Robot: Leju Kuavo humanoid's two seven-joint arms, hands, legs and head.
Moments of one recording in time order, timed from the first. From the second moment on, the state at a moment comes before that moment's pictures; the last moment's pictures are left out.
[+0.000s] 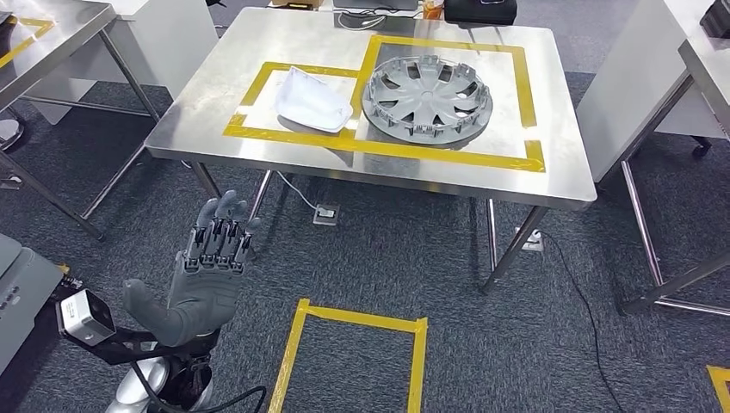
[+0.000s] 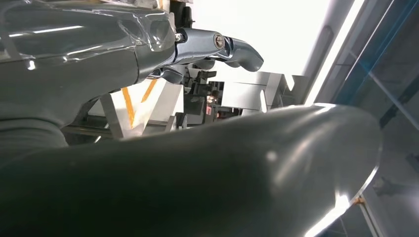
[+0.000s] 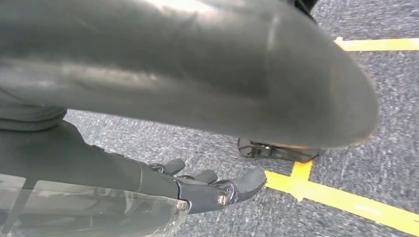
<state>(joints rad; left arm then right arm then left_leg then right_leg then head) -0.05 0.13 -0.46 -1.68 0.35 -0.21 -0.53 -0.09 -0.05 -1.55 -0.04 1.56 0.23 -0.18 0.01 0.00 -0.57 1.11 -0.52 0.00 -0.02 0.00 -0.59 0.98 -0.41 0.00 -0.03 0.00</state>
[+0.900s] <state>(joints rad) -0.04 0.11 -0.44 -1.68 0.33 -0.23 -0.52 -0.08 -0.03 -1.55 -0.05 1.55 0.22 -0.19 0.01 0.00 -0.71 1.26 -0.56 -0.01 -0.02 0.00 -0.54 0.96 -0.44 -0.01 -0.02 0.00</state>
